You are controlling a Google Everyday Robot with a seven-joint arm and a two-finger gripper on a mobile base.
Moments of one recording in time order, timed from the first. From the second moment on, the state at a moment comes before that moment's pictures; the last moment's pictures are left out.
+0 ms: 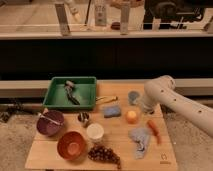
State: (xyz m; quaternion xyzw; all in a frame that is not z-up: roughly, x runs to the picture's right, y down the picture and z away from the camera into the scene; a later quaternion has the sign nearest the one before) arm 0.178 0.126 0.785 -0.27 -0.10 -0.08 0.96
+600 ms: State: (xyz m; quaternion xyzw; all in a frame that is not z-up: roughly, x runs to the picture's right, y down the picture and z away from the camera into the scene) arm 0.035 0.135 0.729 -0.24 -0.11 -0.21 0.94
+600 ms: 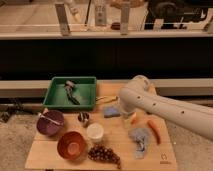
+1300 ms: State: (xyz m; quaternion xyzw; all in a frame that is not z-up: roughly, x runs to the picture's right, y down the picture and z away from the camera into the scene) arm -0.135 0.126 0.656 -0.20 -0.21 -0.28 0.92
